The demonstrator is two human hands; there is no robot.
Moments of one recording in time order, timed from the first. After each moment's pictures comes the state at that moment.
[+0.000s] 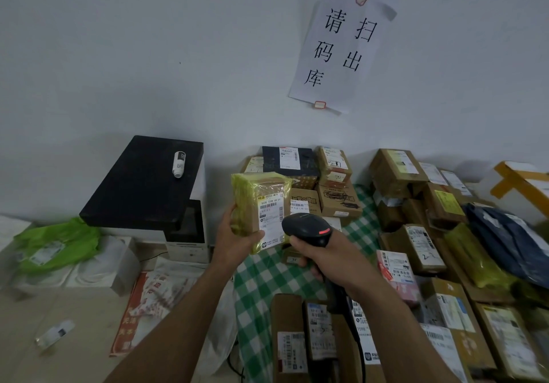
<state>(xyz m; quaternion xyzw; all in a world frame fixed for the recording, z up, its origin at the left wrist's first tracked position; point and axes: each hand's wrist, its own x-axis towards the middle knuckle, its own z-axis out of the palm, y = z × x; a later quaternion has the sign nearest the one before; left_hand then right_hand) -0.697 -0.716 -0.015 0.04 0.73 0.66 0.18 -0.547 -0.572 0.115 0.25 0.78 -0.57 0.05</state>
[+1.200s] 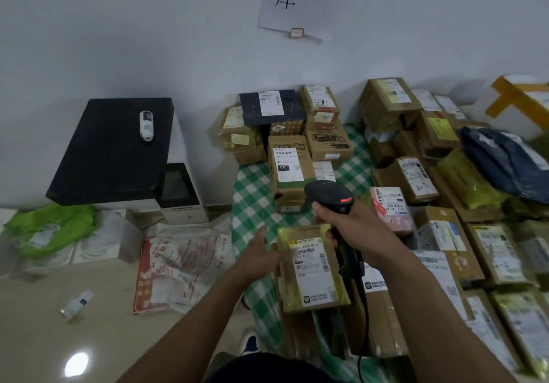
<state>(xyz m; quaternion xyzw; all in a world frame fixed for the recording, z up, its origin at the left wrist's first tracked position) -0.600 -0.710 -0.038 0.09 0.75 0.46 0.47 -0.500 -0.541 0.070 0.34 0.70 -0.63 -0.01</state>
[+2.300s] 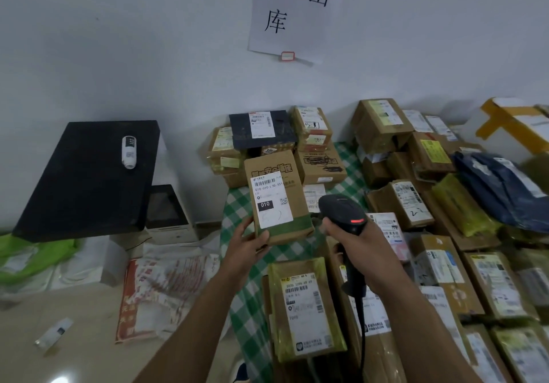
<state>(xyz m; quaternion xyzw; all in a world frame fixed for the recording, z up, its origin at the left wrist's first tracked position) -0.664 -0.664 -0.055 -0.06 0.56 0.71 0.42 -0.517 -0.504 0.064 0.41 0.66 -0.62 -0.12</state>
